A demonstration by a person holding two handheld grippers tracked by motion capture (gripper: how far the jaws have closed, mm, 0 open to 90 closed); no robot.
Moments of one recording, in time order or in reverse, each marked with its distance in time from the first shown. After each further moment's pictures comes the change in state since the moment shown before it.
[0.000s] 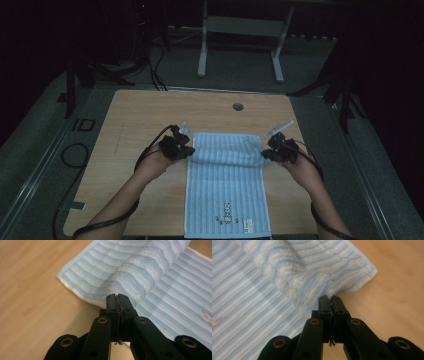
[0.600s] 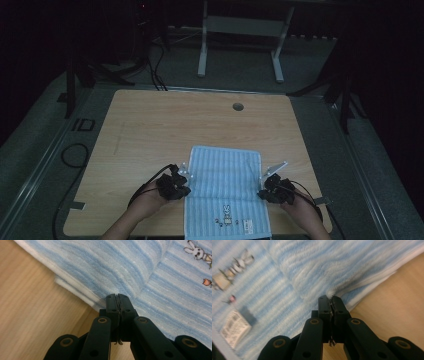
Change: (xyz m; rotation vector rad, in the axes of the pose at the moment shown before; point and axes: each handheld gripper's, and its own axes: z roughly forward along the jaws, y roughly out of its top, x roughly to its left) left arm -0.050 -0.074 0.034 0.159 -0.115 0.022; right arm 0.065 -0.081 0.036 0.100 0.138 0.008
